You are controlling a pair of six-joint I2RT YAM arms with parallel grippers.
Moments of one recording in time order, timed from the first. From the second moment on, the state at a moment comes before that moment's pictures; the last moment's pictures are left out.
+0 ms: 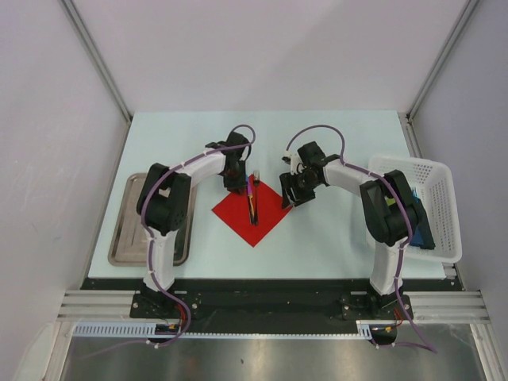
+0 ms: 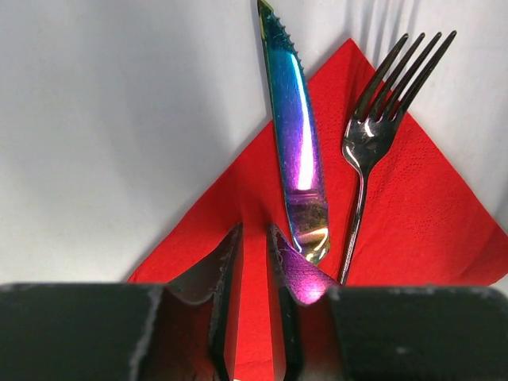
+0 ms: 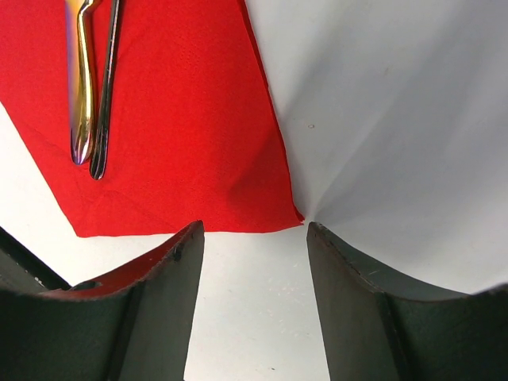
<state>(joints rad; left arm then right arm) -0.45 2.10 1.55 -0.68 0.03 -0.48 0.45 1.94 1.30 -0.52 -0.41 0.10</state>
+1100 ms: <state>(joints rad) -0.50 2.12 1.60 -0.73 -0.08 -0.51 0.42 1.94 1.30 -0.52 -0.43 0.10</state>
